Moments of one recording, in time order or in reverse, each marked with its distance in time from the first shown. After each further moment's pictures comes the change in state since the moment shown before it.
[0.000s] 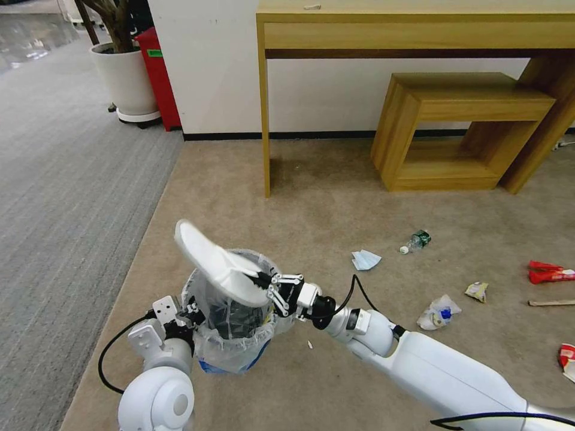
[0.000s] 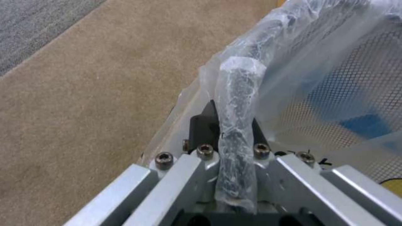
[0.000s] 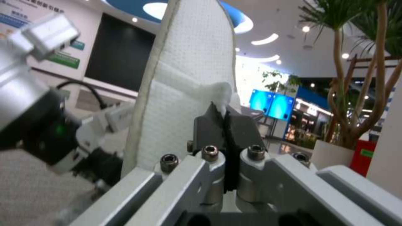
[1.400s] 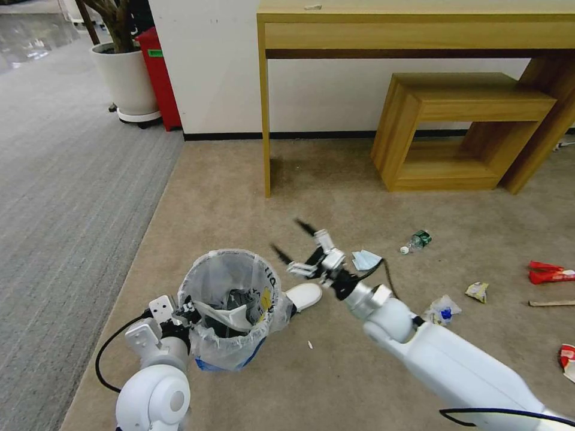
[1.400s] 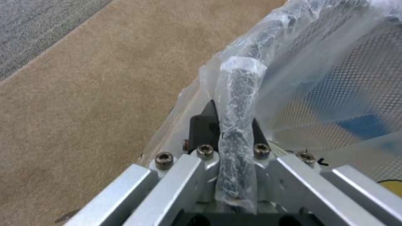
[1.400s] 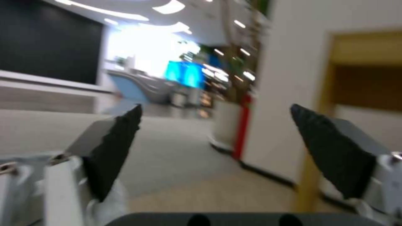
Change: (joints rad) left arm -0.017 0.026 -0.017 0.042 -0.021 -0.026 0.005; right arm -0.111 -0.072 0.248 0.013 0.083 -0.155 0.227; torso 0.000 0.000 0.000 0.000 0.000
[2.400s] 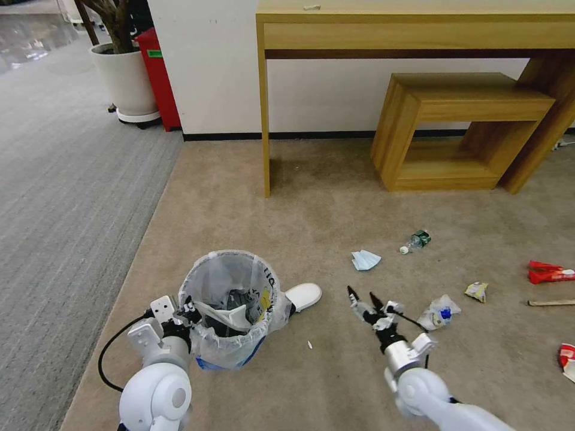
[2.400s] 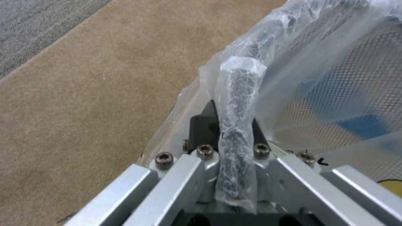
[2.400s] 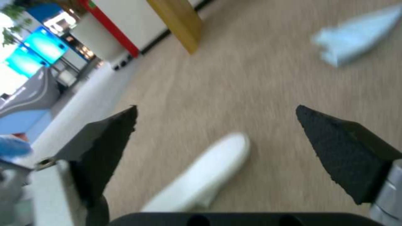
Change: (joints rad) left arm -0.012 0.010 -0.005 0.035 -0.009 -0.023 0.008; right arm -0.282 0.036 0.042 -0.198 0.788 -0.141 -0.005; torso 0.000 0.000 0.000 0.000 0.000
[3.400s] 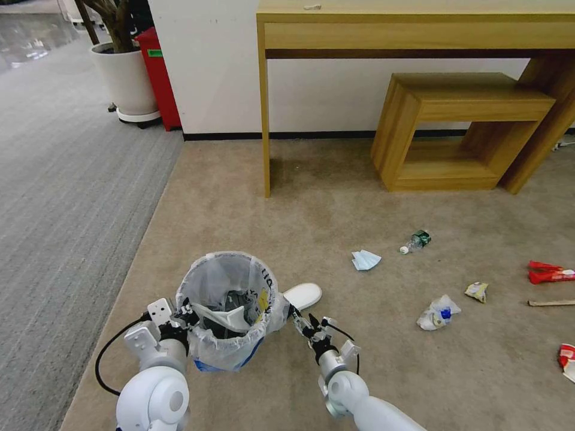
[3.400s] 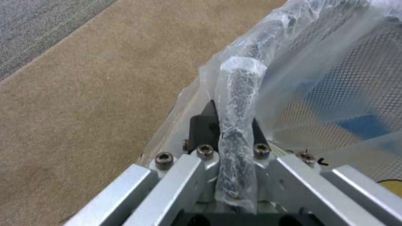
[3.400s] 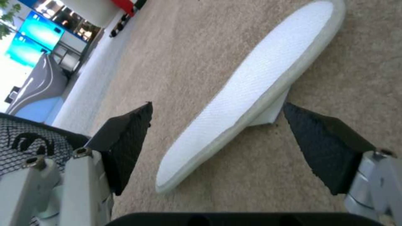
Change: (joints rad) left arm 0.025 0.001 -0.009 -0.015 -0.005 -0.017 0.003; right arm 0.145 0.383 -0.063 -0.397 -0.017 -0.081 -0.076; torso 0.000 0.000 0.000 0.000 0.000
